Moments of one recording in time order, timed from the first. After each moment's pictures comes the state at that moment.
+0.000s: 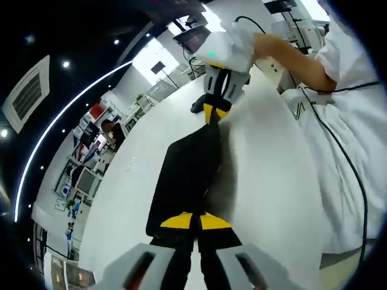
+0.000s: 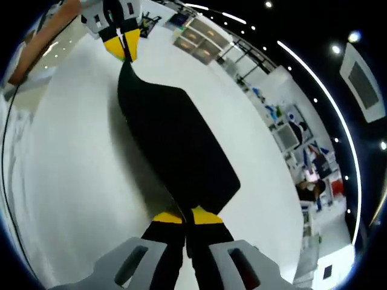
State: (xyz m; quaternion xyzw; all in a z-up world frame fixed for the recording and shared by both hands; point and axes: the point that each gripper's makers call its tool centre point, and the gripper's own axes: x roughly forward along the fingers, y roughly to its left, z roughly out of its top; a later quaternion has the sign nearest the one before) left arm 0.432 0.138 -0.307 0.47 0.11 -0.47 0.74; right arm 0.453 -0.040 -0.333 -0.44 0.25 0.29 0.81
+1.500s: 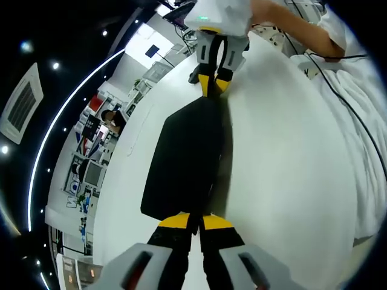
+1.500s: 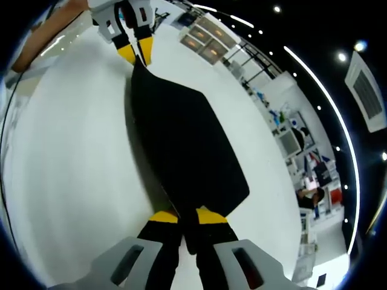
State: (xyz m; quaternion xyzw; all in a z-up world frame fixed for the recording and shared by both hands) left arm 0.469 0.155 -0.328 0.51 0.13 -0.41 0.74; right arm 0.465 -0.040 -0.347 -0.46 0.25 0.30 0.80
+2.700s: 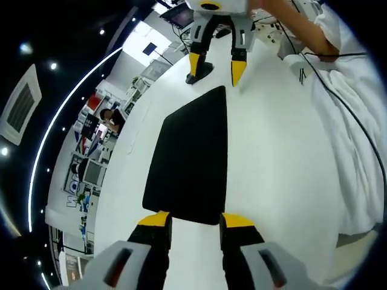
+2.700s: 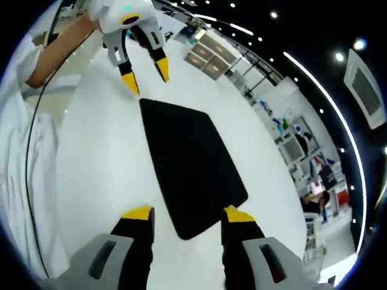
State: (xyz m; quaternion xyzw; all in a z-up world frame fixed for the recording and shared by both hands) left arm 0.442 0.157 -0.308 0.51 0.13 -0.41 0.74; right arm 0.423 -0.033 -0.306 -0.43 0.22 0.34 0.81
